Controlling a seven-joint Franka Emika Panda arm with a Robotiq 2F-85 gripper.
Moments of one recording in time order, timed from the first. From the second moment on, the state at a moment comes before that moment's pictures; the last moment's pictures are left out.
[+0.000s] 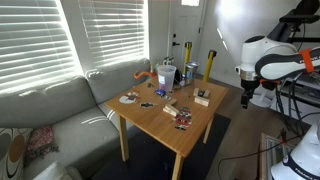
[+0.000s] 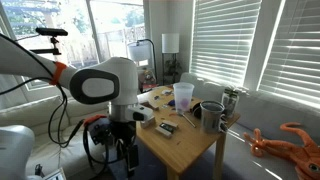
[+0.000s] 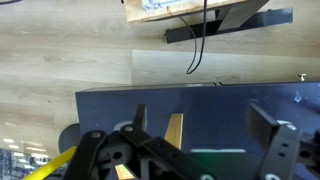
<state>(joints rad) -0.28 -0.64 -0.09 -2.76 -0.34 1.95 -0.02</state>
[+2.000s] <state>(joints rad) -0.17 -0.62 -0.16 -2.66 -0.30 2.19 -0.13</state>
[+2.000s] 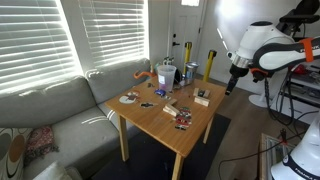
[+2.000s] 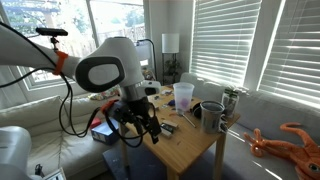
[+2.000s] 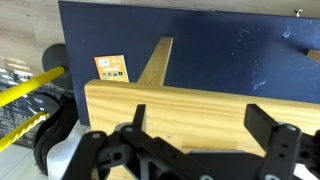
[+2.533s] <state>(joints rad) -0.10 -0.50 -0.24 -2.57 -0.19 2.30 -0.34</state>
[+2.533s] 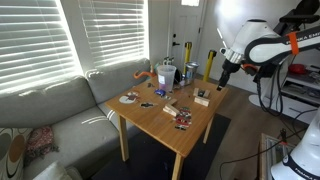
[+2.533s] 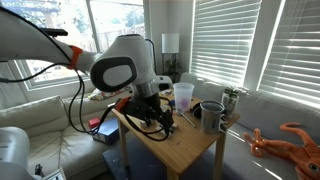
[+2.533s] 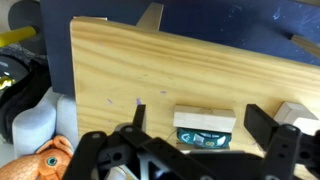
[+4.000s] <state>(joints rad) -0.04 -0.09 -0.22 -2.26 0.02 2.20 -0.47</state>
